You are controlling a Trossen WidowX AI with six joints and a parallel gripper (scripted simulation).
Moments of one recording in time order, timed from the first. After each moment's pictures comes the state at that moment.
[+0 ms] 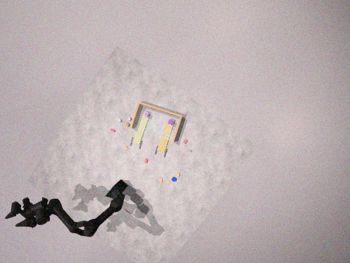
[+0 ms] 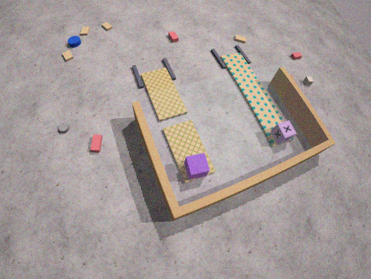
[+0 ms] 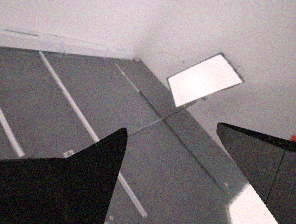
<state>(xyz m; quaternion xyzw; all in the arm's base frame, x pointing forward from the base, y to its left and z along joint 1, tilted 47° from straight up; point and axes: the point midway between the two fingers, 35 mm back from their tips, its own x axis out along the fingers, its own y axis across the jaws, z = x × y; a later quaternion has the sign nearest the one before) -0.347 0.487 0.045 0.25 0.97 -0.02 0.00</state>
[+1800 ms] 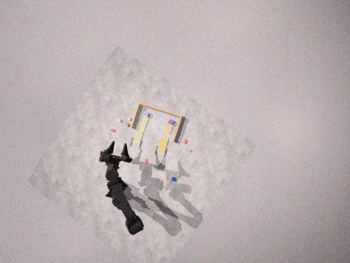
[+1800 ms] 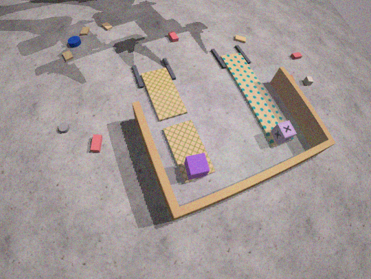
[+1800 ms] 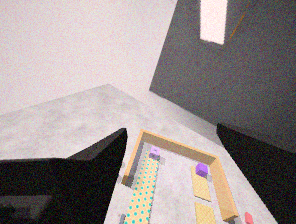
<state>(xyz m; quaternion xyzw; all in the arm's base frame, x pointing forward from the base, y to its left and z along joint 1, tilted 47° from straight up) 0.303 0.254 0.038 -0.57 0.16 0.21 0.78</state>
